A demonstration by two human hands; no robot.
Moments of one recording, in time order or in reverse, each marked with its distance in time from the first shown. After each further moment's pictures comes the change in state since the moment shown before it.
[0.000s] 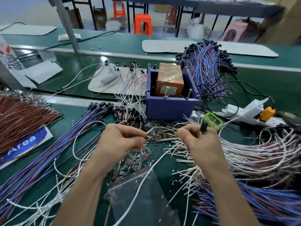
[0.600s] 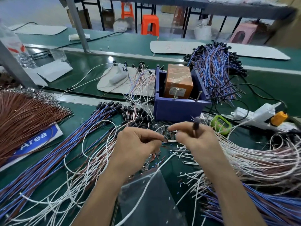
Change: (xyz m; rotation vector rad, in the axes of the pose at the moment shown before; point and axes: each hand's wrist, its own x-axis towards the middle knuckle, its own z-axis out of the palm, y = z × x) left_hand -0.009 -0.006 0.016 0.229 0.089 0.174; right_hand 0.005 -0.012 0.012 -0.011 -0.182 -0.047
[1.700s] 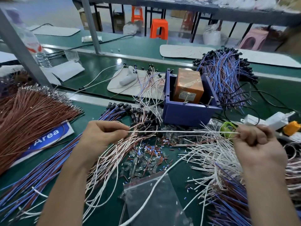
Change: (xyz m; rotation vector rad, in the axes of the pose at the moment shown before) left_hand 0.005 -0.014 -0.095 -0.155 0.134 -0.158; right_hand 0.025 0.010 -0.068 1.705 0.605 0.118
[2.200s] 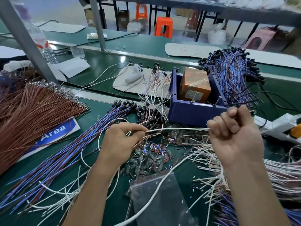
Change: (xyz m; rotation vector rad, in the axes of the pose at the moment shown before) left_hand -0.001 -0.025 0.029 0.289 0.115 0.217; right_hand -0.029 0.063 0.024 -0.451 -0.236 0.177
